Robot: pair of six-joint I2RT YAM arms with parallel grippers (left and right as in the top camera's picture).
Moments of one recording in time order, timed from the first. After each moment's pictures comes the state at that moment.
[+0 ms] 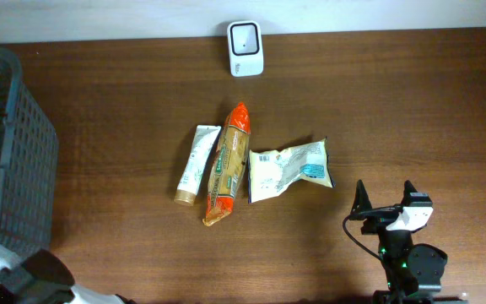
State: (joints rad) left arm 0.72 1.79 2.21 -1.28 -0.28 -0.23; right arm -0.08 0.01 0.01 -0.07 -0.07 0.11
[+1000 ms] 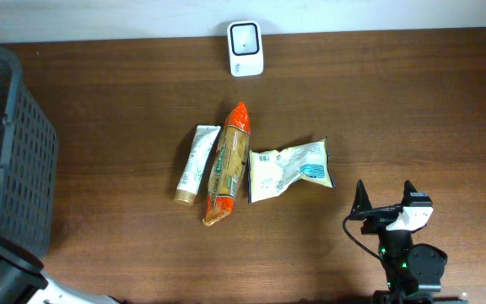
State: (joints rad) left arm 0.93 1.96 1.31 -0.58 -0.47 -0.15; right arm -0.08 0.01 0.01 -0.07 -0.07 0.11
